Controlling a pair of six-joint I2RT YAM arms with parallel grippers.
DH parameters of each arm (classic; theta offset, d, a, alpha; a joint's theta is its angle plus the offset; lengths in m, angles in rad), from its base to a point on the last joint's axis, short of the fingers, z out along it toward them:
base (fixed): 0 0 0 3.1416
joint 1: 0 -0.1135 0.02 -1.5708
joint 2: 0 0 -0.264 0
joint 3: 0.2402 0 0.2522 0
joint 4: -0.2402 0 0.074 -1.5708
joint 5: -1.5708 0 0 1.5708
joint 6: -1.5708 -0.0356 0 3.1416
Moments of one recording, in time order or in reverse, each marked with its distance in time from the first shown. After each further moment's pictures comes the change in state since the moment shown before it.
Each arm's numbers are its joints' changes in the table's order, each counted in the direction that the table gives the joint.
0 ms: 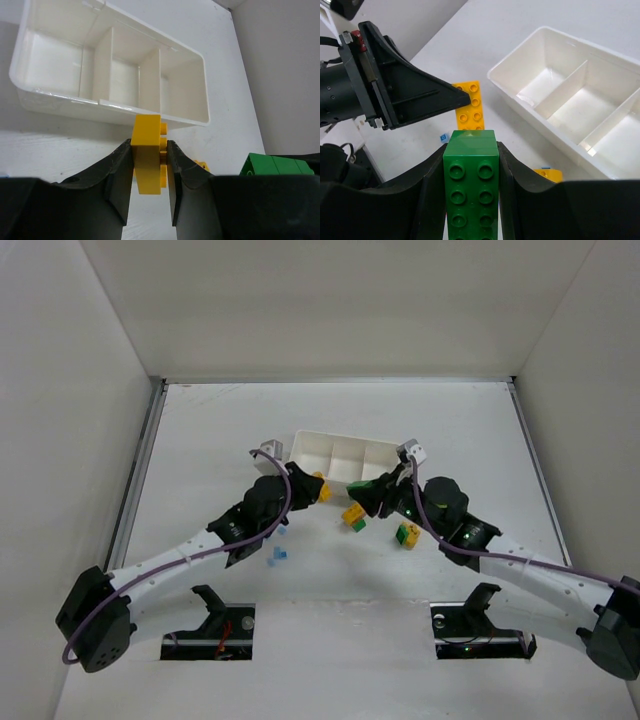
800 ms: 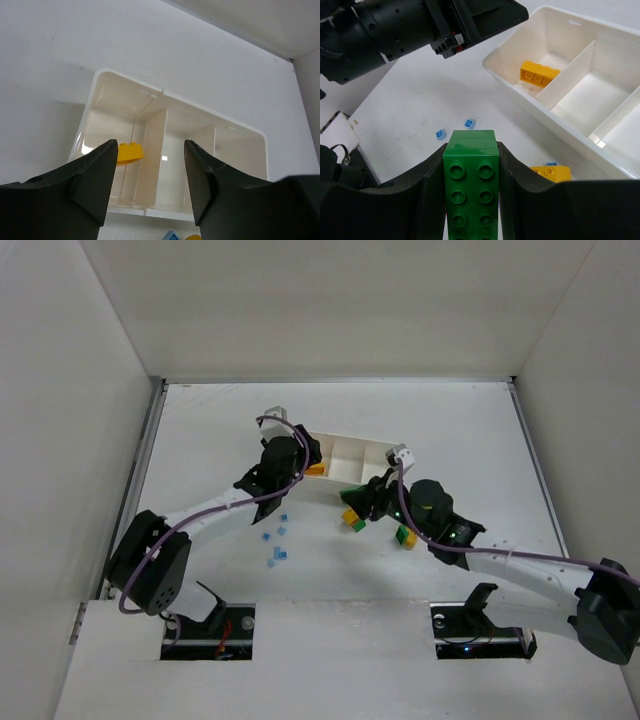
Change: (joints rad) left arm -0.183 -0.406 0.217 0.170 0.070 -0.150; right arm -0.027 -0.097 -0.032 0.092 -0.041 -0.044
